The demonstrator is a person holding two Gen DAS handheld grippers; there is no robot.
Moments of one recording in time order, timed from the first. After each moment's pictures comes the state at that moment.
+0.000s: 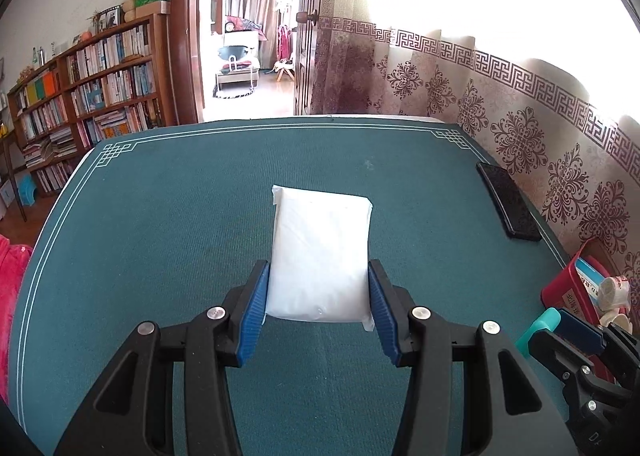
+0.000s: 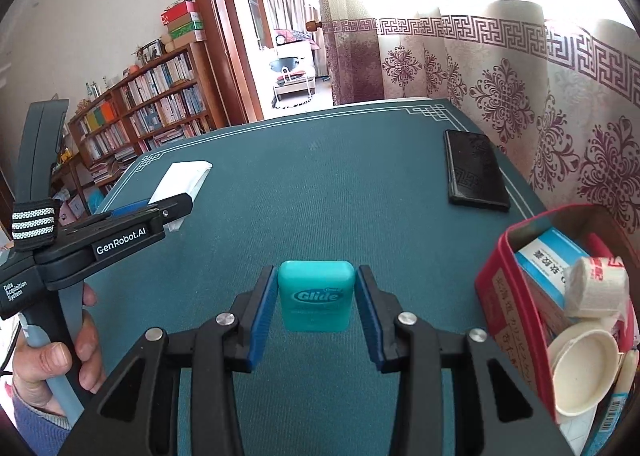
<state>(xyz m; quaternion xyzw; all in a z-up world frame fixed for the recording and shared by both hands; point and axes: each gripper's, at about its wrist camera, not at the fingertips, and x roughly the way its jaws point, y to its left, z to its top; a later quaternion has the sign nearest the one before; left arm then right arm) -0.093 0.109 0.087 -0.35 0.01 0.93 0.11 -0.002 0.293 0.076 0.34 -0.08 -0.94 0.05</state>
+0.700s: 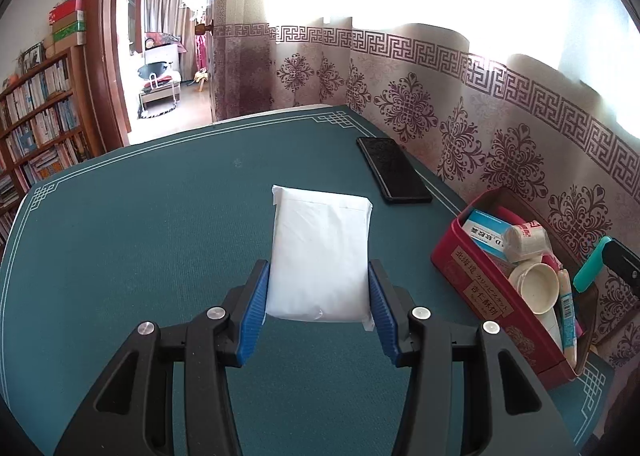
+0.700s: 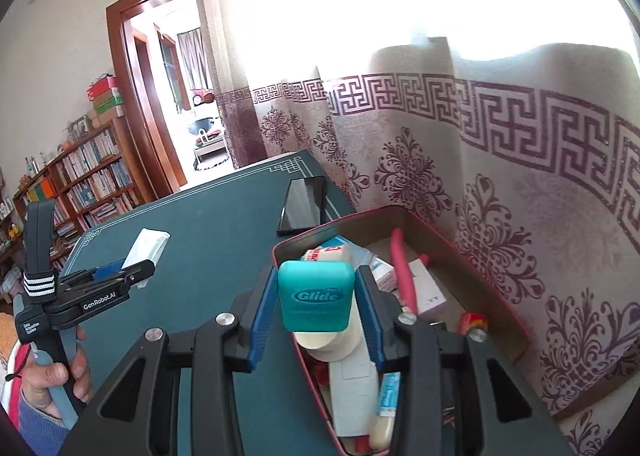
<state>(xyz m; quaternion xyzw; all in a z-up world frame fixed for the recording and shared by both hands) -0.034 0.200 0.103 -0.34 0.06 0.90 0.25 0.125 0.421 0.132 0.27 -0.12 -0.95 -0.13</state>
